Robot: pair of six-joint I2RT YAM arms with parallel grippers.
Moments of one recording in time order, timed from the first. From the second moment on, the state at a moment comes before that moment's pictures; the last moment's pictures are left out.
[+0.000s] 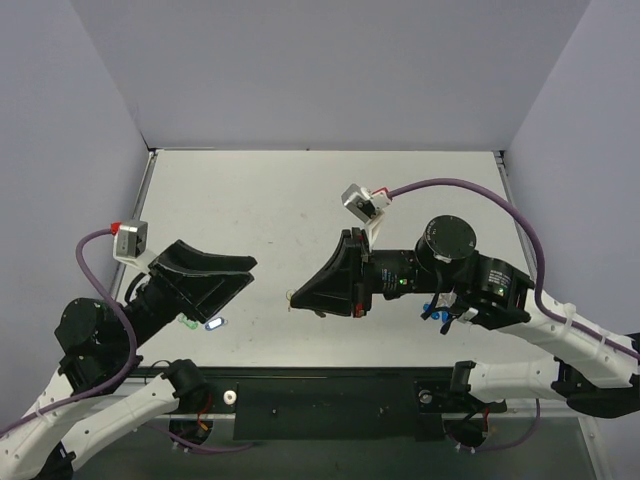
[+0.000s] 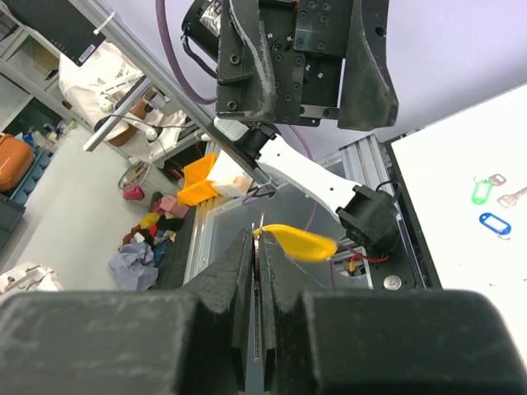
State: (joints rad) left arm -0.88 0.44 0.91 -0.06 0.12 -0.95; right arm 1.19 1.10 1.43 -0.29 -0.40 0.61
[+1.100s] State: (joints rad) left arm -1.03 0.62 0.82 0.13 0.20 -0.99; right arm 1.19 0.93 1.06 -0.01 -0.16 0.68
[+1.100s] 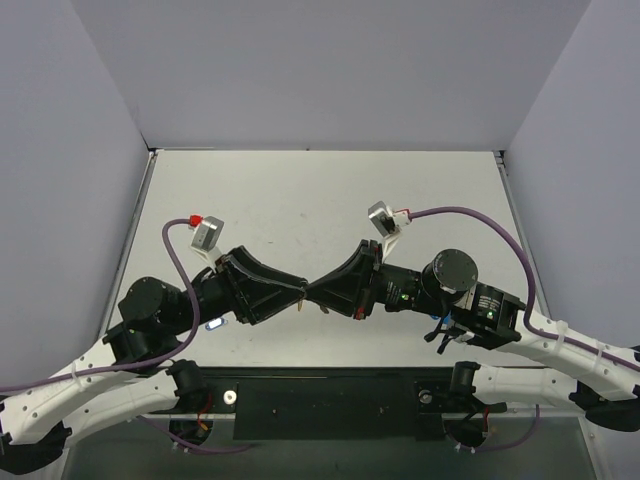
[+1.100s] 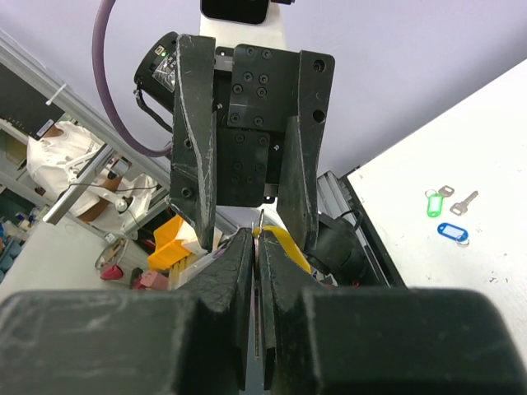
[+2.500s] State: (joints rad) left arm -1.09 0.63 0.85 0.09 0.09 -0.94; right arm 1.19 0.90 1.06 -0.07 -0.23 0.65
